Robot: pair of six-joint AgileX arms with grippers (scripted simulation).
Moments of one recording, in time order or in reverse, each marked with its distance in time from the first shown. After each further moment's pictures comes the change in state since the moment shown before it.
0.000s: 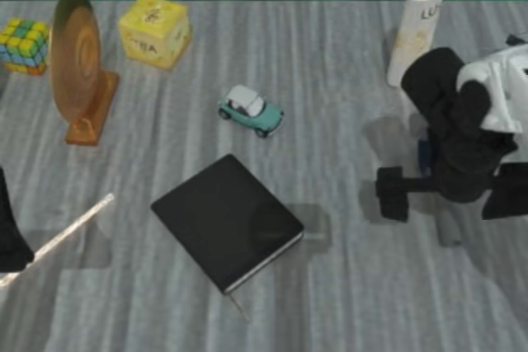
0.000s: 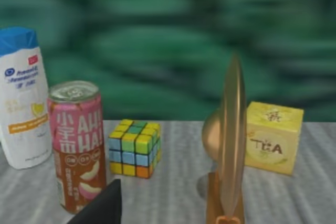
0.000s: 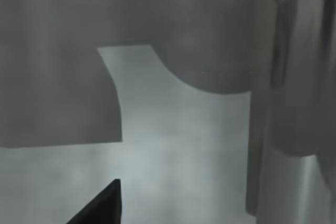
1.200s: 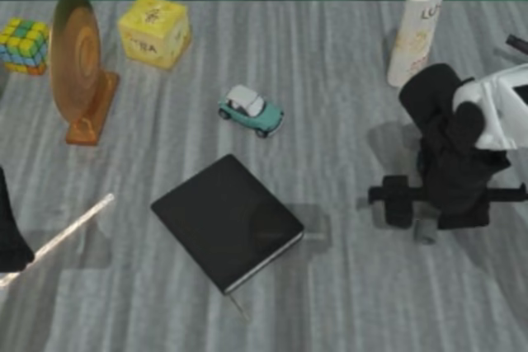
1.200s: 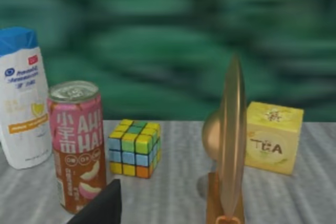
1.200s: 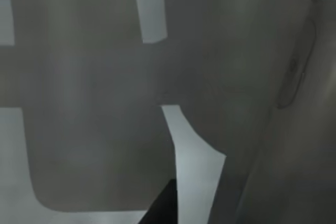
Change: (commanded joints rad) left arm 0.000 0.000 0.000 0.000 0.000 0.000; right arm -0.014 0.092 -0.064 0.150 0.000 -0.013
